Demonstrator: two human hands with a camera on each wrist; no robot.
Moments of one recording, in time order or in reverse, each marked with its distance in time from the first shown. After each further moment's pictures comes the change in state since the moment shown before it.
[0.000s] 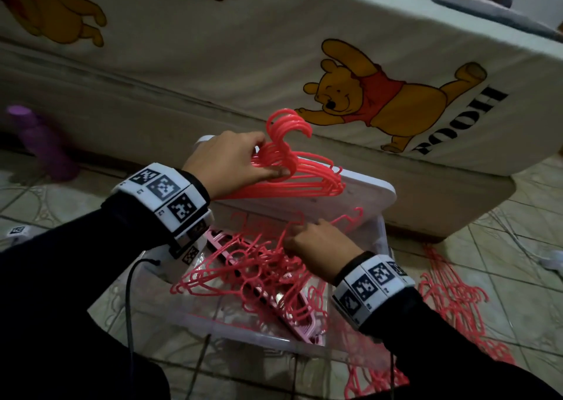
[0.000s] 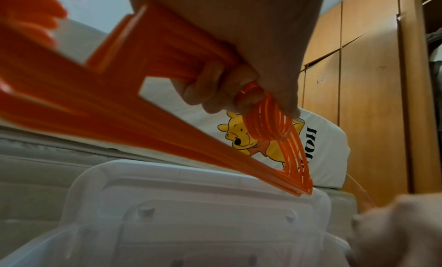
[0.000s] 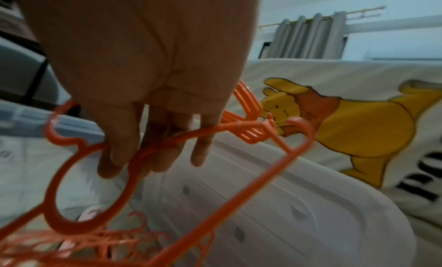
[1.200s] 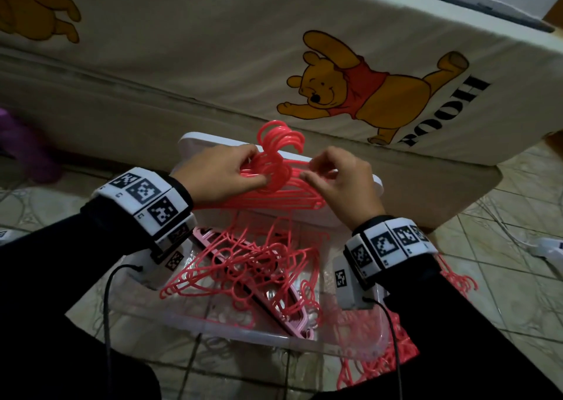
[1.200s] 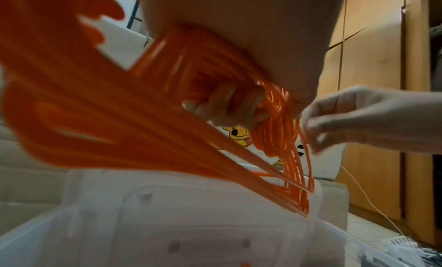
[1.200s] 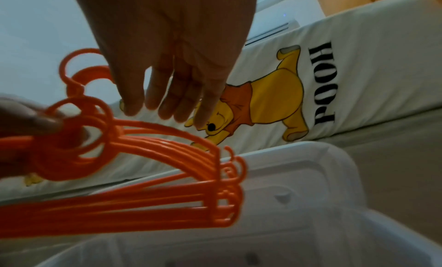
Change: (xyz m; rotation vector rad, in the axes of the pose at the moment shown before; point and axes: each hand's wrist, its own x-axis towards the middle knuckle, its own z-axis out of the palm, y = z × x) left_hand -0.006 0.005 0.012 -0.096 -0.203 0.046; right_hand -0.010 0.052 -0.037 0.641 0.806 0.340
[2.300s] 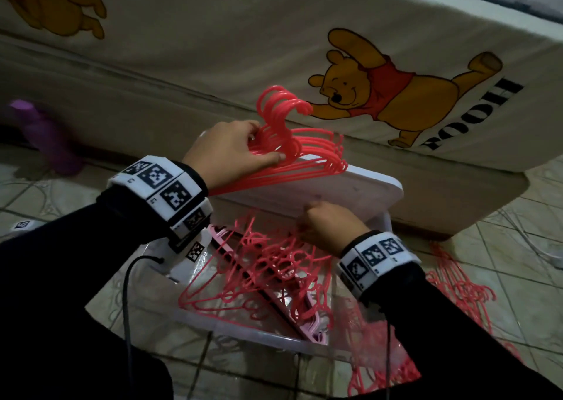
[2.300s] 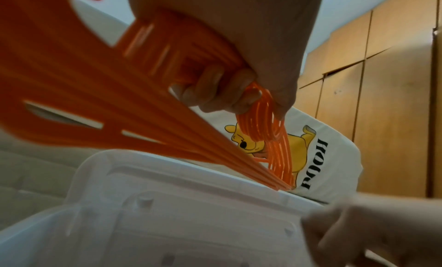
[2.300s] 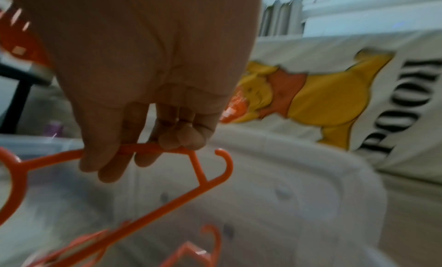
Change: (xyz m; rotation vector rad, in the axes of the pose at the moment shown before) left_hand 0.003 -0.003 -0.016 -0.066 0.220 -0.148; right_hand -0.014 0.004 0.050 -0.569 -0.762 -0.138
